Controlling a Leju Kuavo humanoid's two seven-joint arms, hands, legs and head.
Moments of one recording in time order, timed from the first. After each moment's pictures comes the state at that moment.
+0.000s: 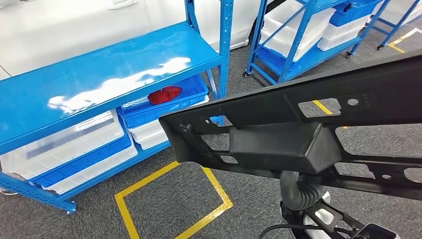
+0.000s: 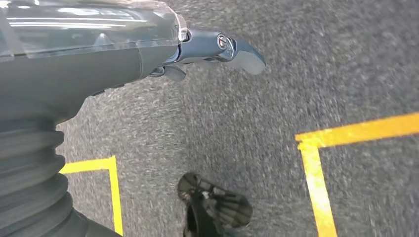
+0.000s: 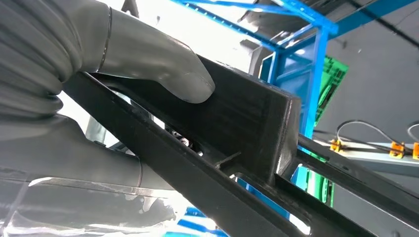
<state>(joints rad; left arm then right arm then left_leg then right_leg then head) -0.09 -0.02 1.16 -0.22 -0.86 0.13 -0.11 -0.08 -0.07 0.30 -2.11 0.02 0.14 -0.68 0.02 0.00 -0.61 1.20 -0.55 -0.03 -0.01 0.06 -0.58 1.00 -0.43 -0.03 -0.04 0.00</state>
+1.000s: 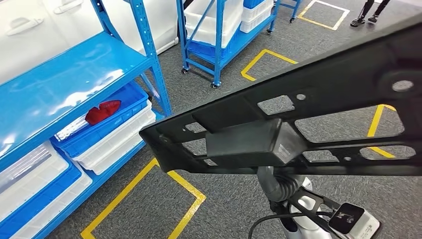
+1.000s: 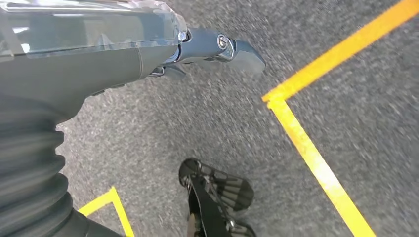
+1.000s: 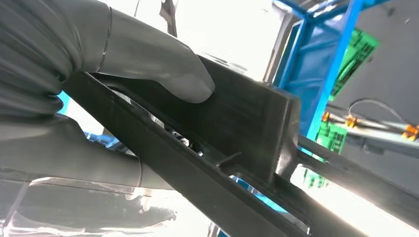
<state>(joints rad) -0.09 -0.05 1.17 -0.22 -0.86 0.10 -0.13 -0.16 -0.04 0.34 -1.99 0.02 0.25 -0.68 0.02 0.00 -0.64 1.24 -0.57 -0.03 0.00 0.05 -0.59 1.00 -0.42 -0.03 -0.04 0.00</state>
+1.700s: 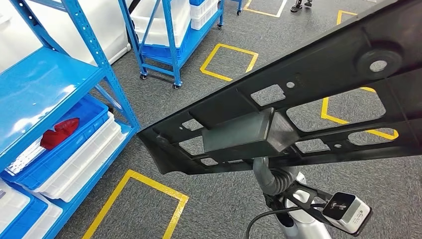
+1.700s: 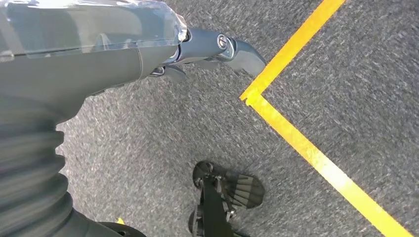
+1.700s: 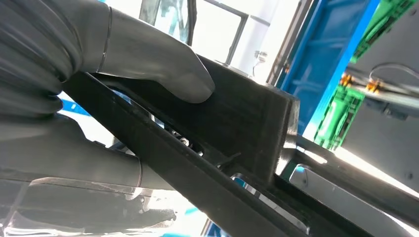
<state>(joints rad) -0.10 -0.07 1.17 -0.22 -0.86 0.13 -0.11 -0.20 -0.06 0.37 -1.93 -0.04 0.22 -0.68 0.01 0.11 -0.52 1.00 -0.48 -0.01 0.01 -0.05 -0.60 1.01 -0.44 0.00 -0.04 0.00</state>
